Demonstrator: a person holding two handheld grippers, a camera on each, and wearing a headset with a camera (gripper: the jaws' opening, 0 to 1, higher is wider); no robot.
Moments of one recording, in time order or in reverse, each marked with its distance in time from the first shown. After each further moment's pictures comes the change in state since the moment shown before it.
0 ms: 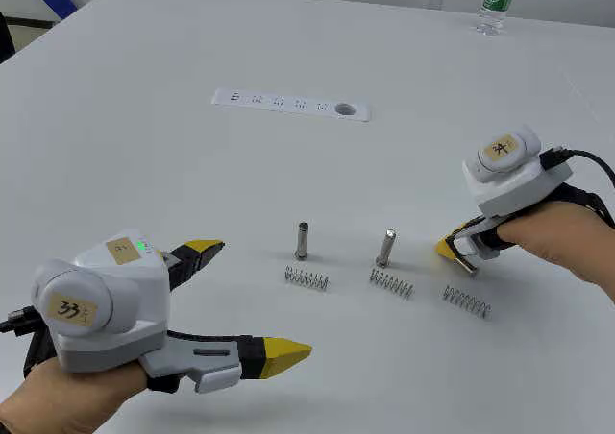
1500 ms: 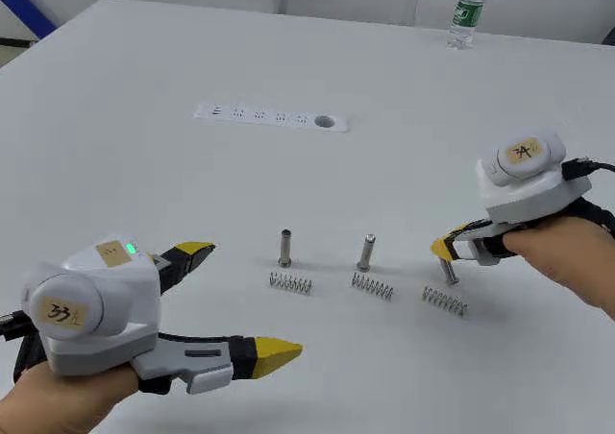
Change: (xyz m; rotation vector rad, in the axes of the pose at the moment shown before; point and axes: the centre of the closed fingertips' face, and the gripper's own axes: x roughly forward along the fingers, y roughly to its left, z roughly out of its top) left arm 0.001 -0.006 0.011 0.029 -0.022 -0.011; right arm -0.045 0.007 -0.002 0.104 -0.152 -0.039
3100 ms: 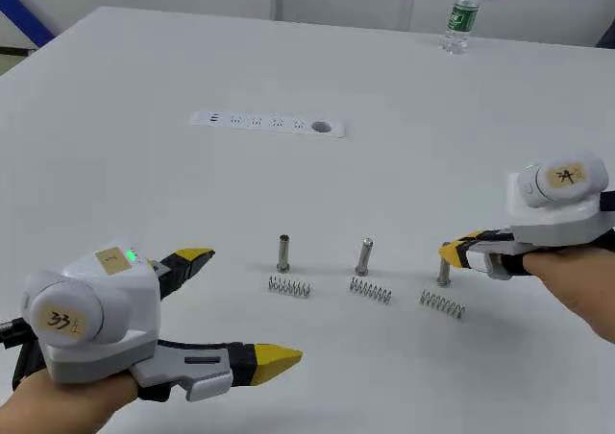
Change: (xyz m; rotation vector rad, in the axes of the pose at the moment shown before) left arm -0.001 -0.002 0.001 0.007 0.006 -0.004; right arm -0.013 -0.002 0.000 0.067 -0.148 -0.011
